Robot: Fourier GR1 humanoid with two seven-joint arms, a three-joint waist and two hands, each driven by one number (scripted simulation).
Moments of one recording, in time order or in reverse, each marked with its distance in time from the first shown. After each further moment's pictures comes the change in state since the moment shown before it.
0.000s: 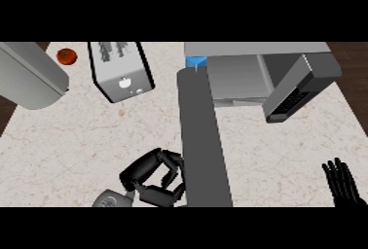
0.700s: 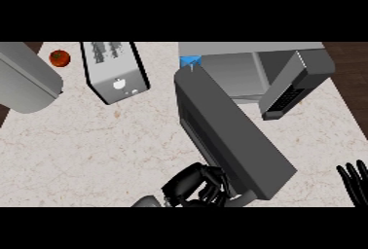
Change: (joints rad) left arm -0.177 0.013 -0.469 0.187 0.252 0.441 0.052; right arm 0.209 -0.074 0.083 -0.502 -0.240 0.156 0.207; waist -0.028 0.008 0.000
